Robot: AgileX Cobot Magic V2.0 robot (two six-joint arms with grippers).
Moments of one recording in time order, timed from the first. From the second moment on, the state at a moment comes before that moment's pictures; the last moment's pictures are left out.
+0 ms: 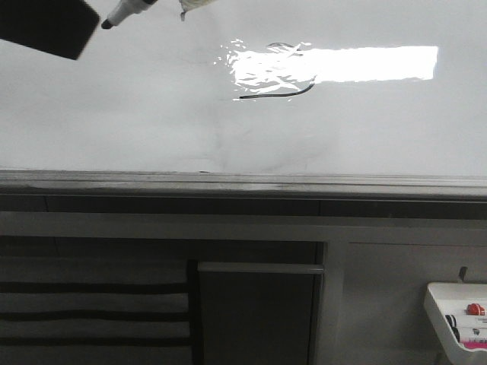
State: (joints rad) left arm -0.57 1.01 -0.83 -0.76 0.69 1.25; right arm 0.78 1.23 -1.23 0.23 0.83 -0.99
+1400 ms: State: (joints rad) left arm -0.58 1.18 -0.93 -0.73 0.63 1.28; right arm 0.73 1.15 -1.25 0.03 0.87 -0.69
